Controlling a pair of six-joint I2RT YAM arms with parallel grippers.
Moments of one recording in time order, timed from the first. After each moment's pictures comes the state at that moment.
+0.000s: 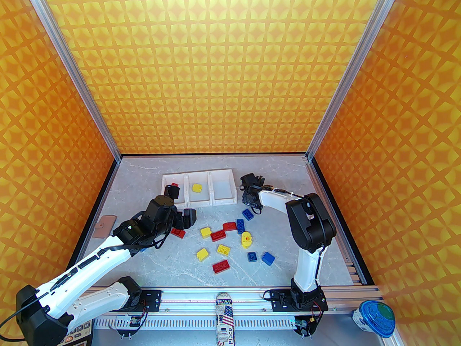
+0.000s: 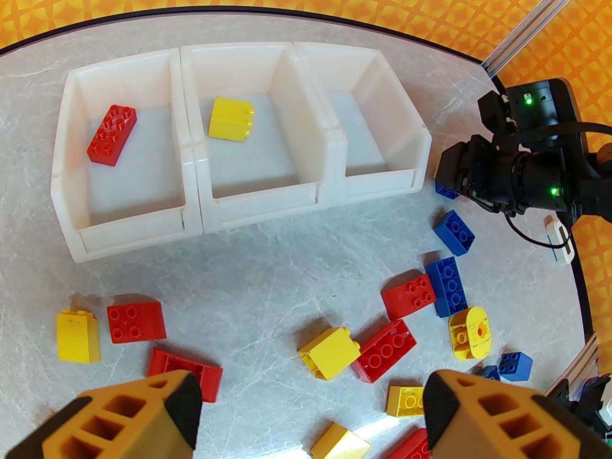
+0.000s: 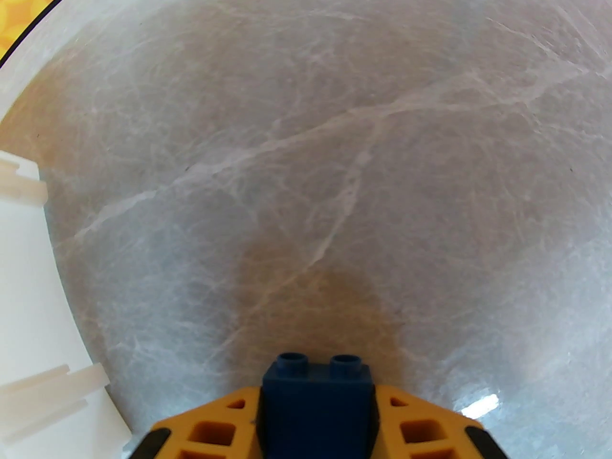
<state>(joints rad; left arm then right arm) -0.68 1.02 0.87 -0.53 -0.12 -0.54 0.36 1.94 1.21 -0.38 0.25 0.68</state>
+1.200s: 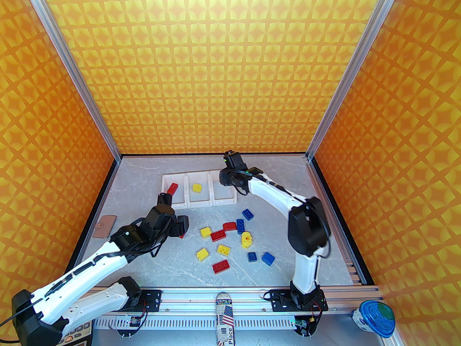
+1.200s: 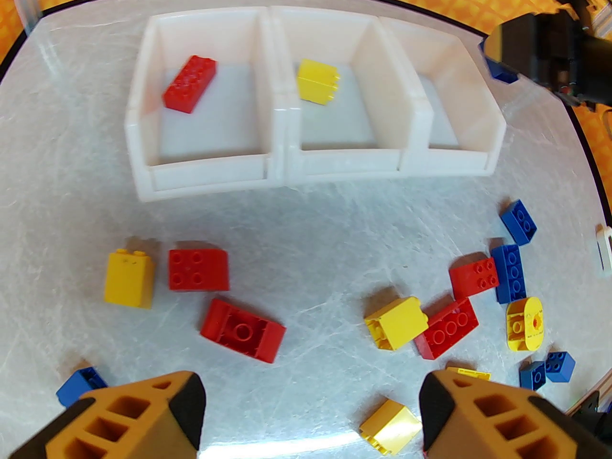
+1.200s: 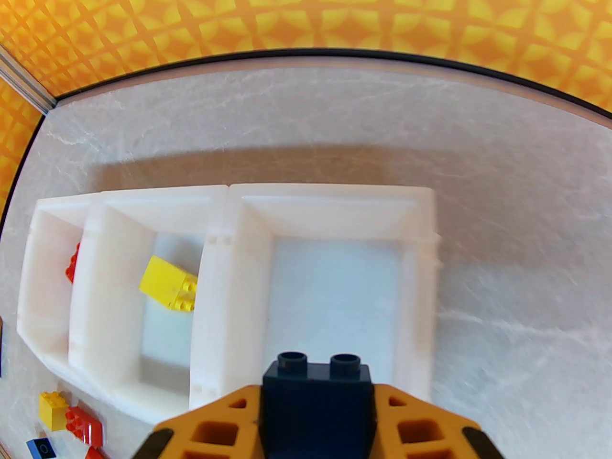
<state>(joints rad) -0.73 0.95 0.83 -0.70 -0.30 -0.65 0.51 2.01 1.67 -0.50 0.09 0.31</state>
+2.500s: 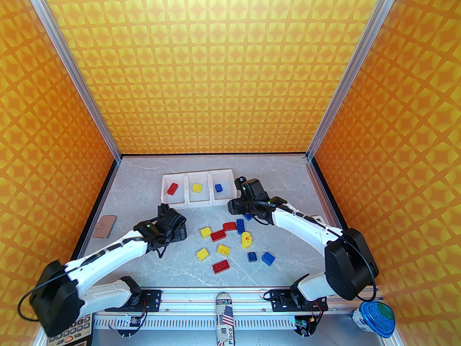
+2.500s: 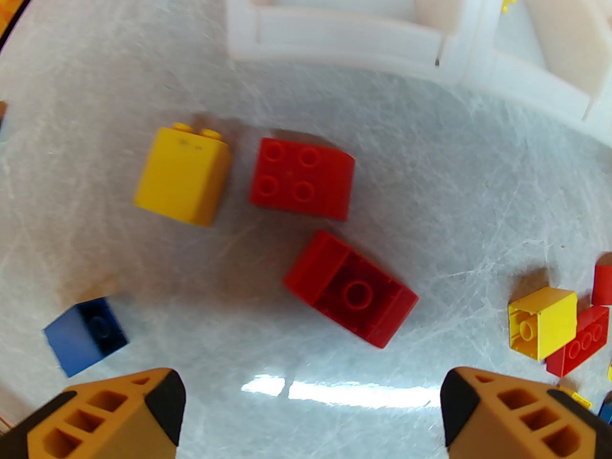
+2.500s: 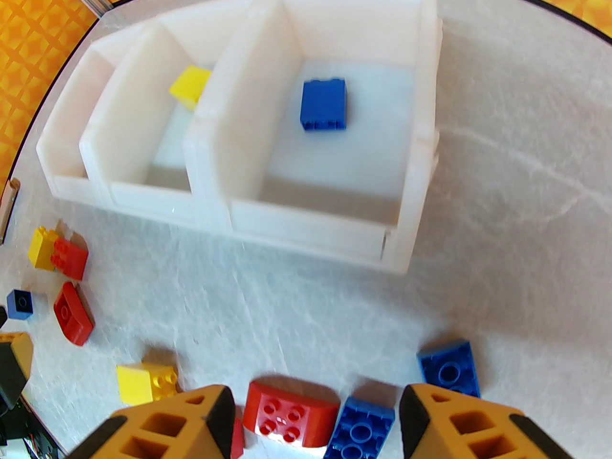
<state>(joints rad) -0.68 1.25 0.74 -0.67 -0.32 -0.82 0.51 1.47 0.95 -0.35 -0.05 0.27</state>
